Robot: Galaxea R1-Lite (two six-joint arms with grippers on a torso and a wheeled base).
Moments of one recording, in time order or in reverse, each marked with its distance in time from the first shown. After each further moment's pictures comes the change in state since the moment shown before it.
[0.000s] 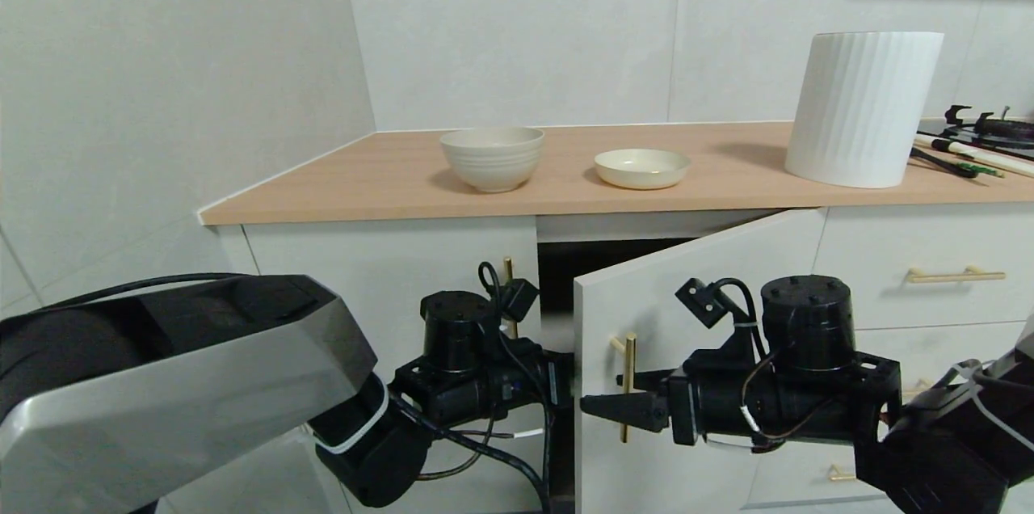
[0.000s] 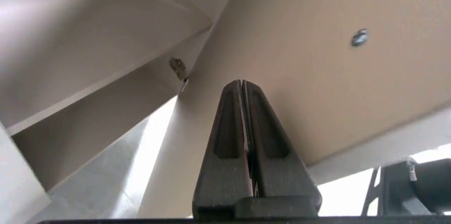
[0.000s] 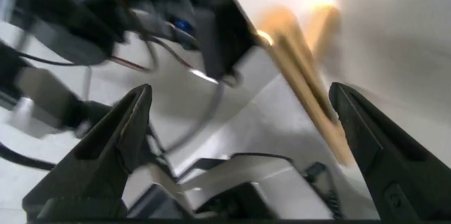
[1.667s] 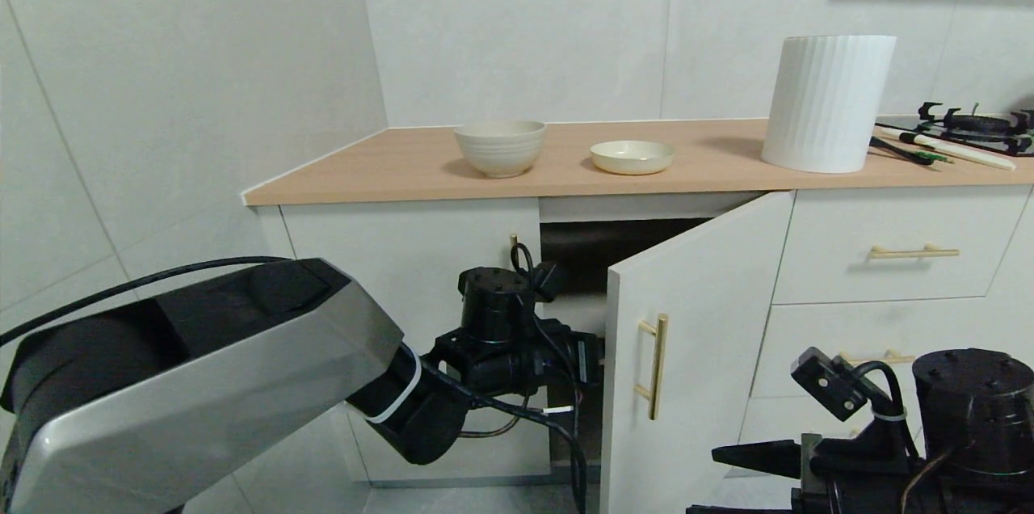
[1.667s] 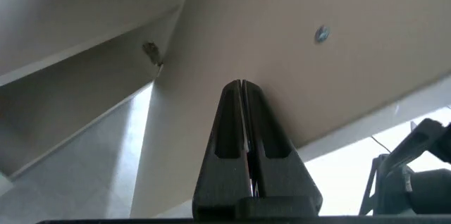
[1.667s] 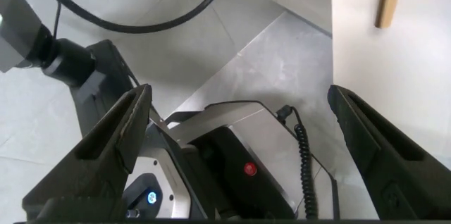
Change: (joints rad) left arm -0.033 0.037 -0.220 0.210 -0.002 -0.002; right arm -0.050 -0.278 0.396 -0.007 -0.014 -0.164
